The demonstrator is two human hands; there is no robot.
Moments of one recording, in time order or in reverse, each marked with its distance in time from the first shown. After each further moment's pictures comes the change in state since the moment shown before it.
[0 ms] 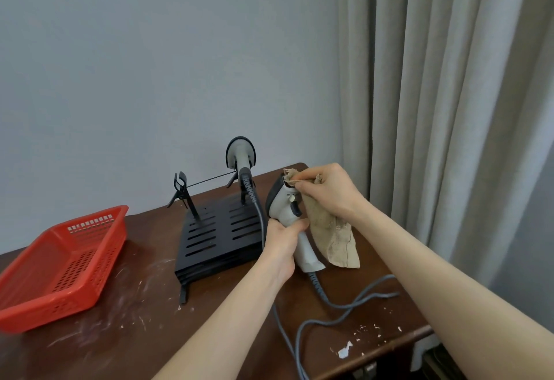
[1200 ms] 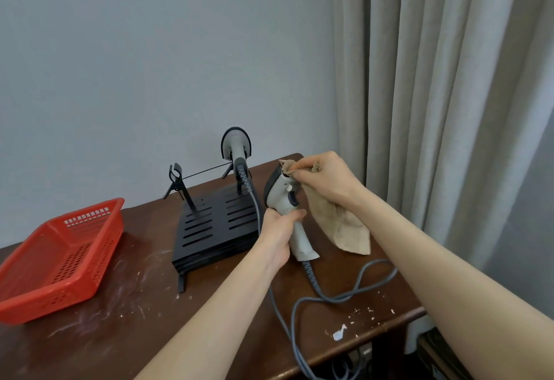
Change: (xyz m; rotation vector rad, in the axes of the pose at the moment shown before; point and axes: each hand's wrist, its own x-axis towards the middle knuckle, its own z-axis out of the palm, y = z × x) left_hand -0.003 0.002 -0.001 0.043 -0.013 -0.019; right_hand 0.002 0.005 -0.003 -0.096 -0.014 0.033
